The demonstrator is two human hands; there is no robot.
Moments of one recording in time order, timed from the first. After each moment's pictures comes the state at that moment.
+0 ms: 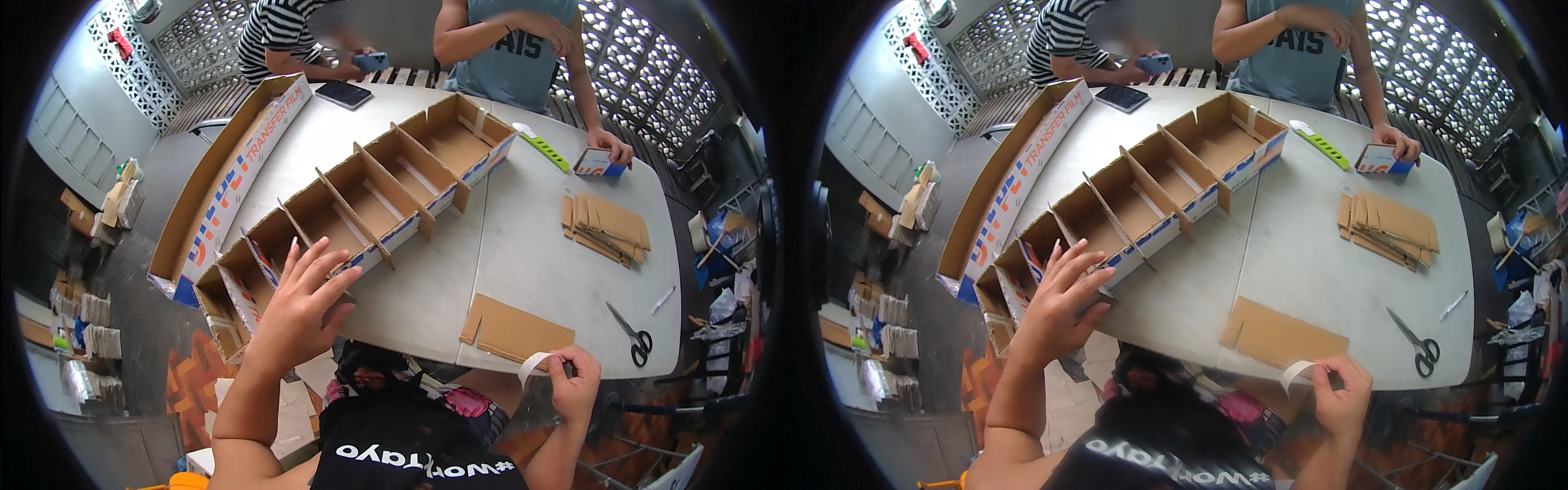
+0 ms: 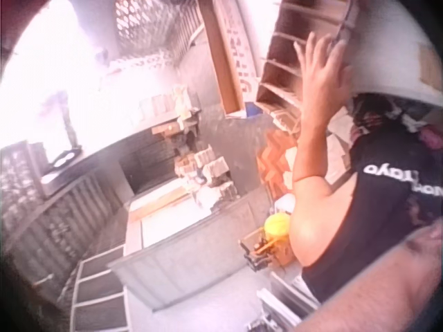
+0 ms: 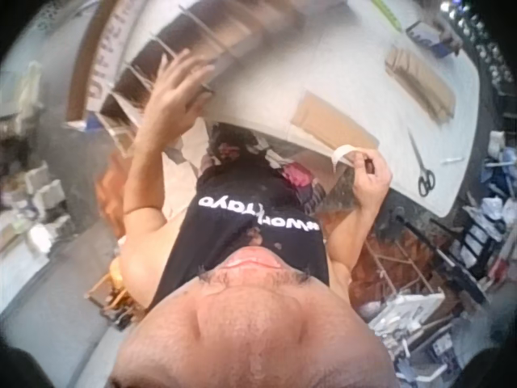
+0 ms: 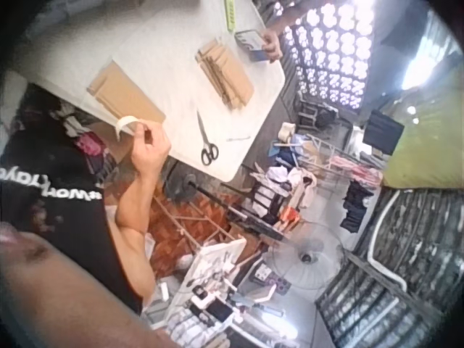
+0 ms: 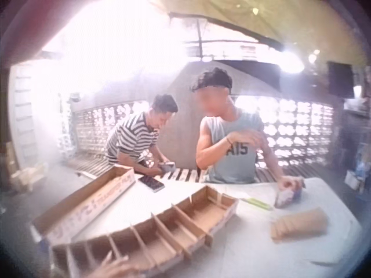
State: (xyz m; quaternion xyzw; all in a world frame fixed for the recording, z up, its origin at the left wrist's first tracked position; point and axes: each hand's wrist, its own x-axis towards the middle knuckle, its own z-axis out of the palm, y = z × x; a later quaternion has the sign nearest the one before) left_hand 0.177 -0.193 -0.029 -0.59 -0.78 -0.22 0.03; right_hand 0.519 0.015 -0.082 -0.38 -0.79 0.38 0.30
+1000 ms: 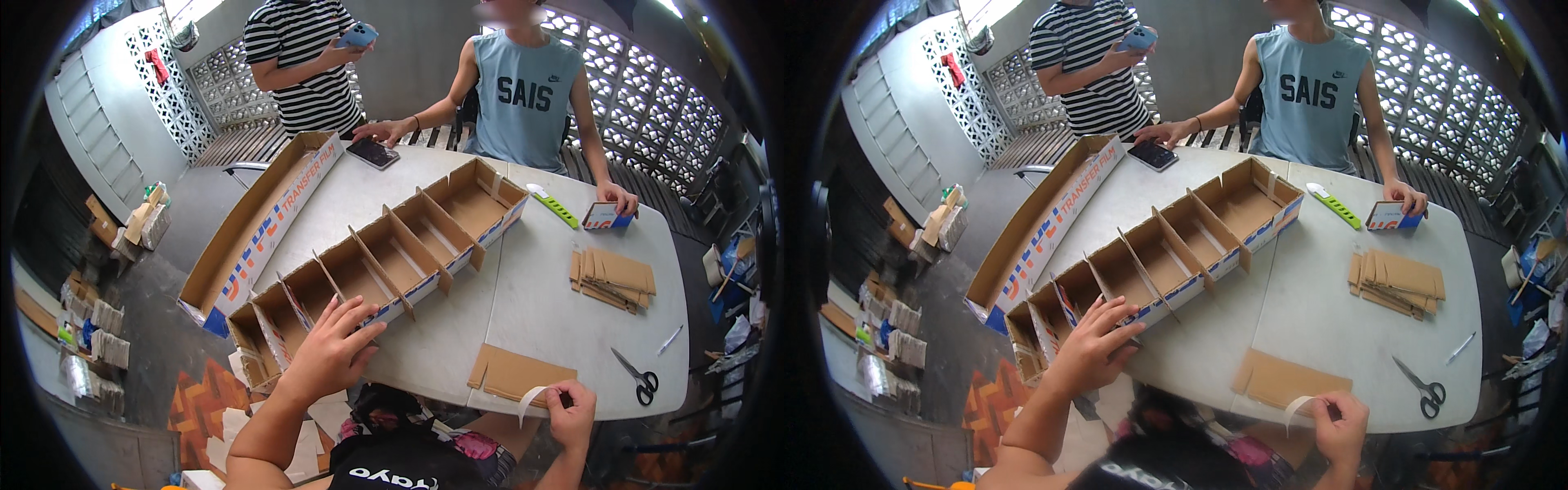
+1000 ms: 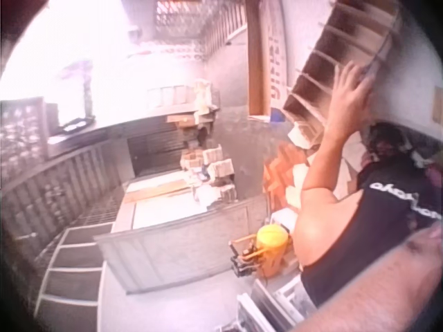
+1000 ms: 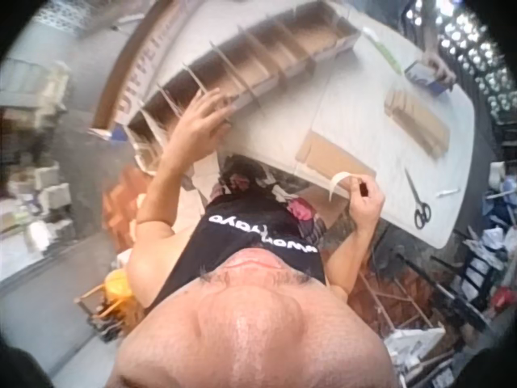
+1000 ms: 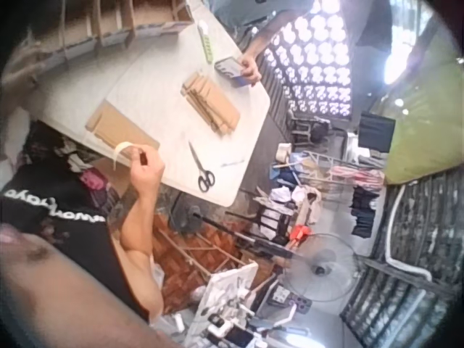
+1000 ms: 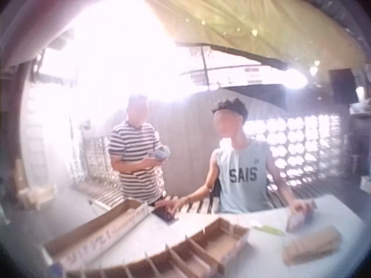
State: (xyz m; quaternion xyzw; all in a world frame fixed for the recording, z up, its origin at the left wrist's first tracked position) left_hand 0.175 -0.197 -0.036 -0.61 -0.76 -0.22 0.05; right_hand 0.509 0.024 -0.096 -0.37 -0.78 0.40 0.31
